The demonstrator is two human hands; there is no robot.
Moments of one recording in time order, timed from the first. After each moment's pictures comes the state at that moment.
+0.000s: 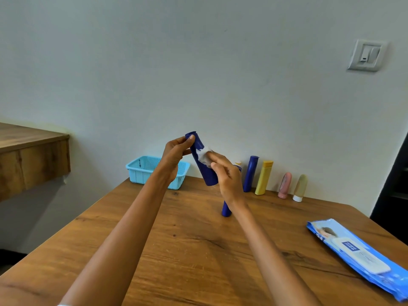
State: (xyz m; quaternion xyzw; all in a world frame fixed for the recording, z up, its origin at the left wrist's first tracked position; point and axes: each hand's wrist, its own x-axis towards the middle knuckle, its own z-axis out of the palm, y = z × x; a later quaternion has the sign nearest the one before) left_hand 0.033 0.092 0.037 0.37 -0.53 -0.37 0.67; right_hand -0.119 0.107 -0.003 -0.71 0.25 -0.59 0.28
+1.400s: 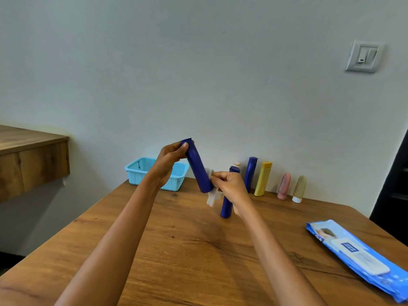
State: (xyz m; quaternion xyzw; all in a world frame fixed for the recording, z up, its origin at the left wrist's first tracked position) left_hand 0.052 0.092 0.023 0.35 -0.60 -0.35 0.63; right_hand -0.135 0.099 -0.004 -0.66 0.45 -0.48 0.36
